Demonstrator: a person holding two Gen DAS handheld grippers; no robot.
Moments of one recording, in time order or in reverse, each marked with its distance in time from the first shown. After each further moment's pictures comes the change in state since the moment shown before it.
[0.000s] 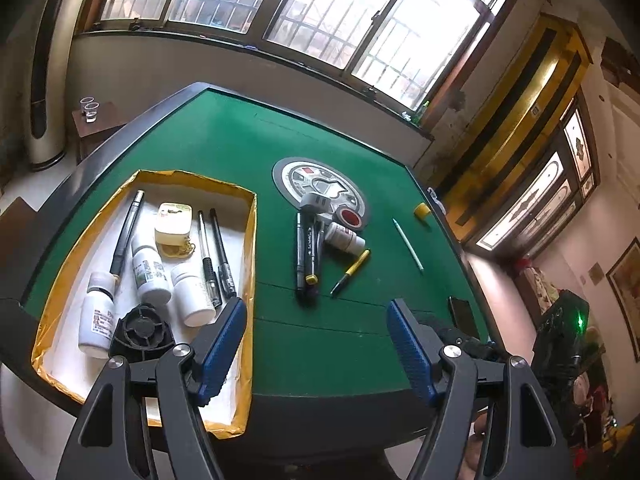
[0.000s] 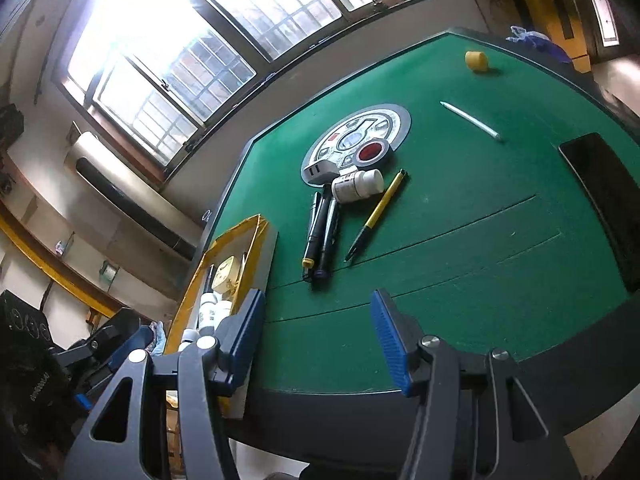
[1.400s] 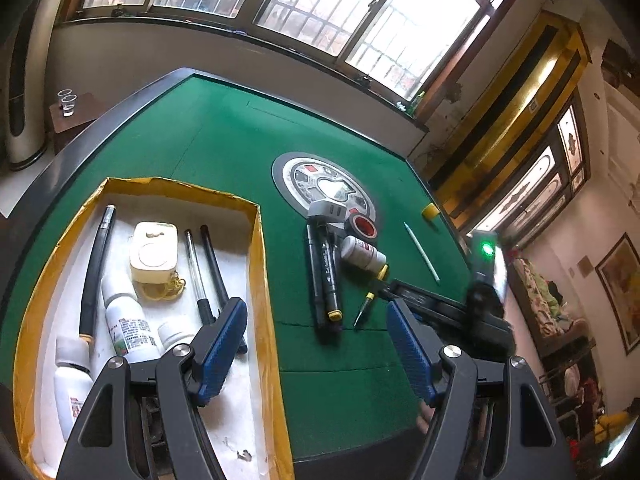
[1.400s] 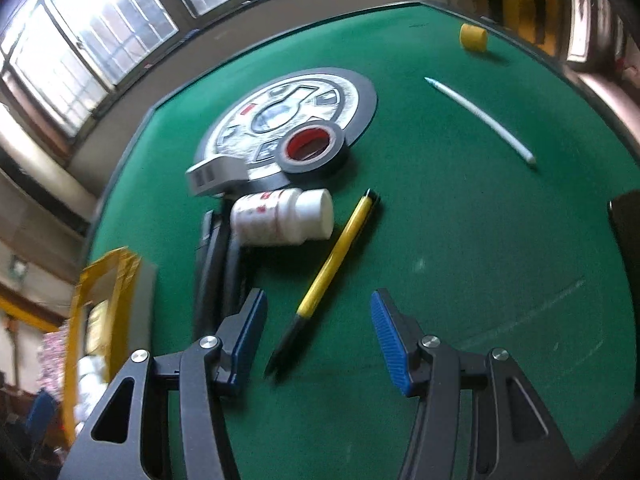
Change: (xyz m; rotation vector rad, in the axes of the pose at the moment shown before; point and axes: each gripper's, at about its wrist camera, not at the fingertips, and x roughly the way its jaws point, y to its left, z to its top) left arm 0.065 0.038 0.038 0.014 0.053 -0.069; right arm 0.155 -0.011 0.070 -0.021 0.122 -0.392
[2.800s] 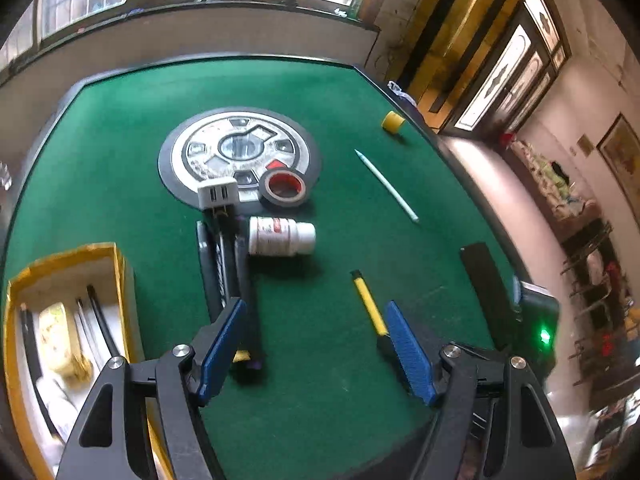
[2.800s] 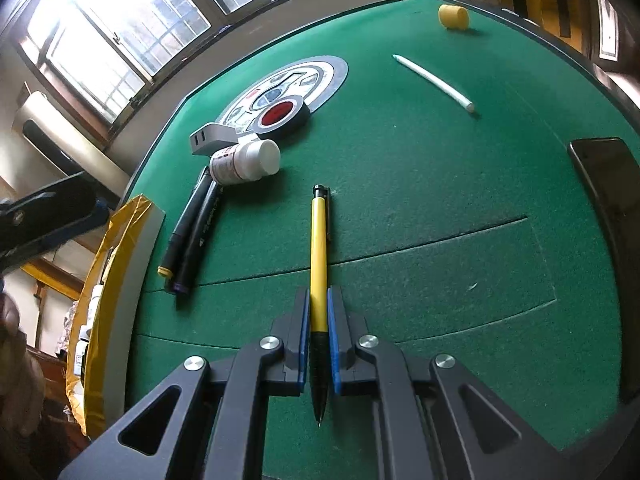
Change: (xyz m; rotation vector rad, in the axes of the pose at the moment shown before) left arm 0.109 -0.114 0.037 0.329 0.303 0.032; right arm -0.037 -0.084 -0.050 -0.056 0.017 0.191
